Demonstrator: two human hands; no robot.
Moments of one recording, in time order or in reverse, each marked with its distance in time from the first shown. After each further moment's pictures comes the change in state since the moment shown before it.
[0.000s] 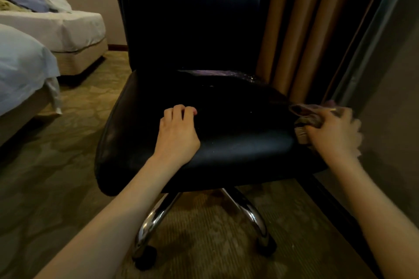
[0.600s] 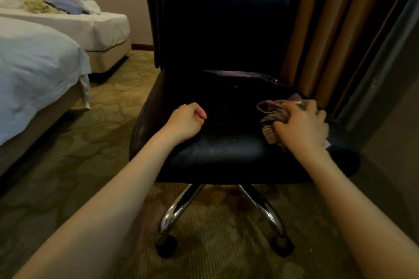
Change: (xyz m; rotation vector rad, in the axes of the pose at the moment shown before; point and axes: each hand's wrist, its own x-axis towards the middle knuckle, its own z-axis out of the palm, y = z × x) left_hand 0.023 -0.043 -0.033 -0.457 -0.308 -0.261; right_hand -0.045 -0.100 -0.001 0.054 -0.077 -0.259
